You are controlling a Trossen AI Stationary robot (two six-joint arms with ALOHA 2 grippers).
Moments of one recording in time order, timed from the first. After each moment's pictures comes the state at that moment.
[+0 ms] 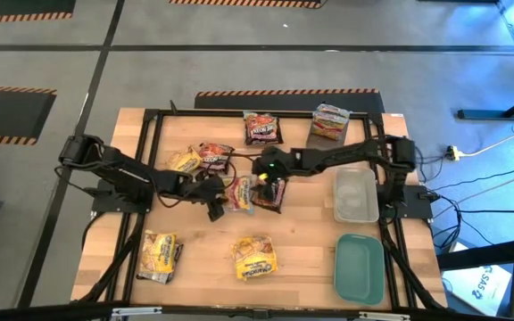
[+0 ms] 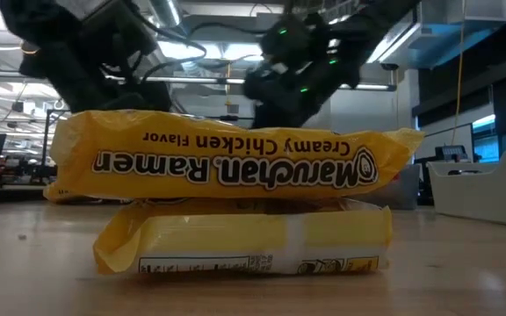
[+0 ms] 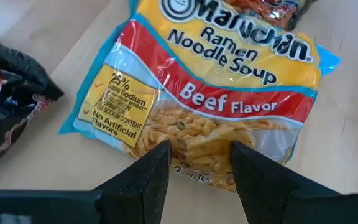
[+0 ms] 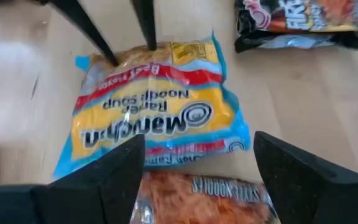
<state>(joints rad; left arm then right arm) -0.12 1.44 0.49 -0.02 -0.26 -0.55 -0.13 1.90 1.17 -0.05 -0.14 0.05</state>
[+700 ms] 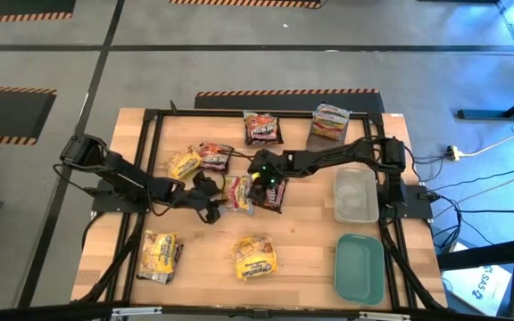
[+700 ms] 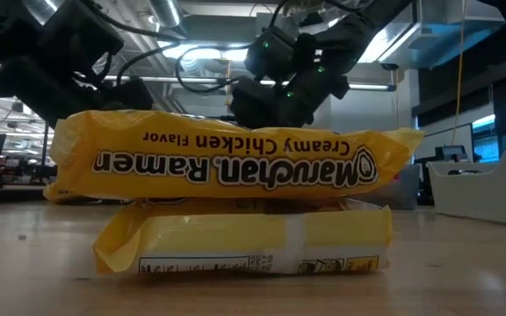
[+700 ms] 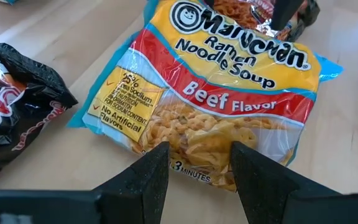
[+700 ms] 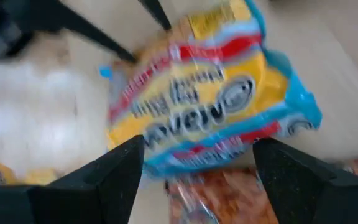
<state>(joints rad) -0.21 1.45 0.34 0.29 -0.46 -0.54 -0.13 1.98 1.24 -0.10 -0.28 0.41</state>
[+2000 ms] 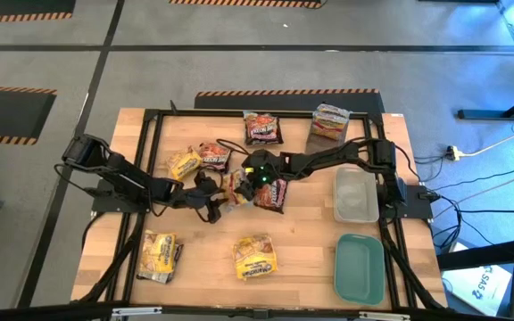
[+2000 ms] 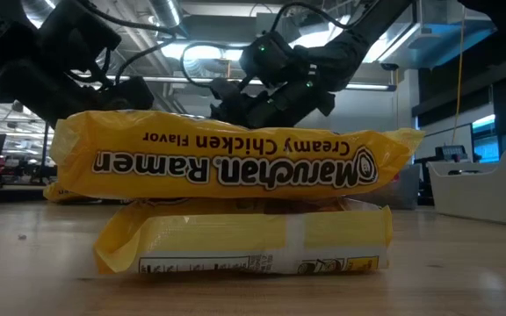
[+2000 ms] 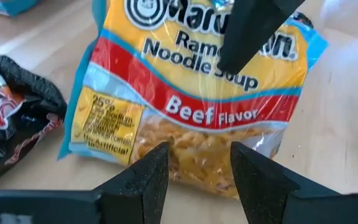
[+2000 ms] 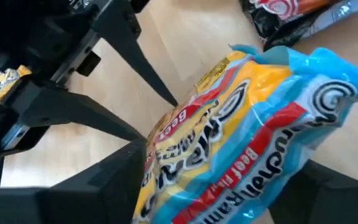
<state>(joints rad) -0.21 1.45 0.32 0.46 -0.48 -0.50 -0.12 2.07 1.24 0.18 -0.25 0.59</state>
